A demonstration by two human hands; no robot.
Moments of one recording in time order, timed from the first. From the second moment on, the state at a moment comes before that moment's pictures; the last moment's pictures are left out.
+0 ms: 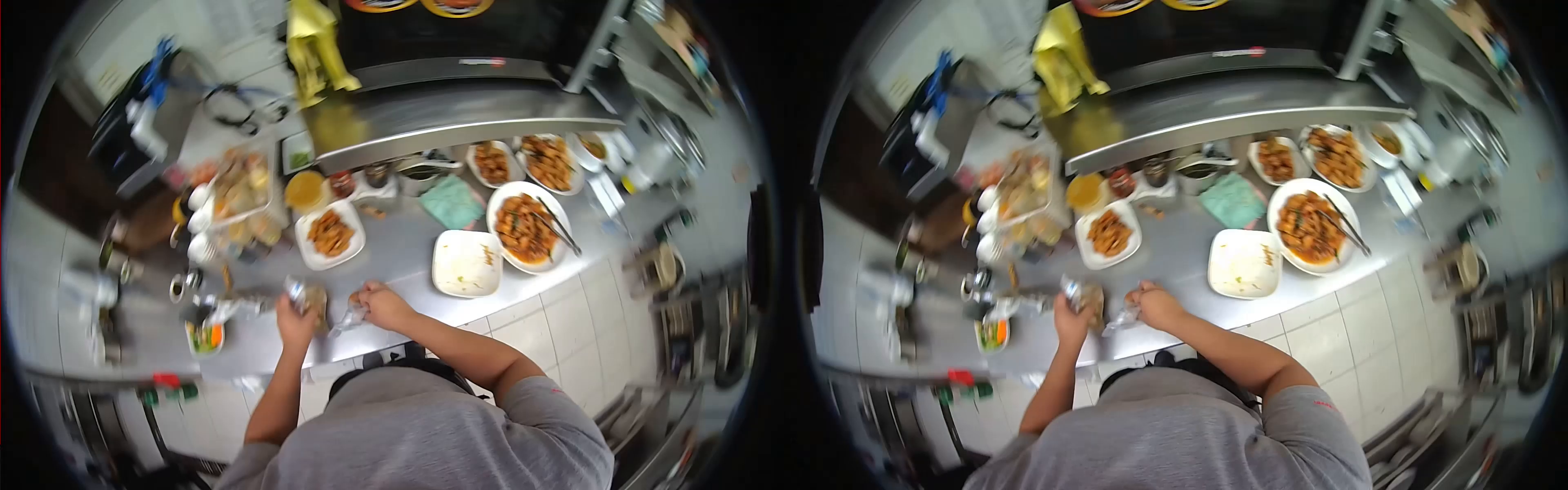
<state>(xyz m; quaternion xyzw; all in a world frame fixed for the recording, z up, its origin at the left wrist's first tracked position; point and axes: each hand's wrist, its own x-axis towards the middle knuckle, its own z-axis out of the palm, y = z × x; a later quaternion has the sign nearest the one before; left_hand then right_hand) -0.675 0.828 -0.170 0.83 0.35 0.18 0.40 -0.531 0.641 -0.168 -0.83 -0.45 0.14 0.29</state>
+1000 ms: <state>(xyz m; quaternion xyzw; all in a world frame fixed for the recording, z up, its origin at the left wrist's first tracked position) -0.060 0.314 -0.051 0.87 0.04 0.19 0.46 -0.179 -0.016 -0.087 -0.22 0.12 0.15 0.96</state>
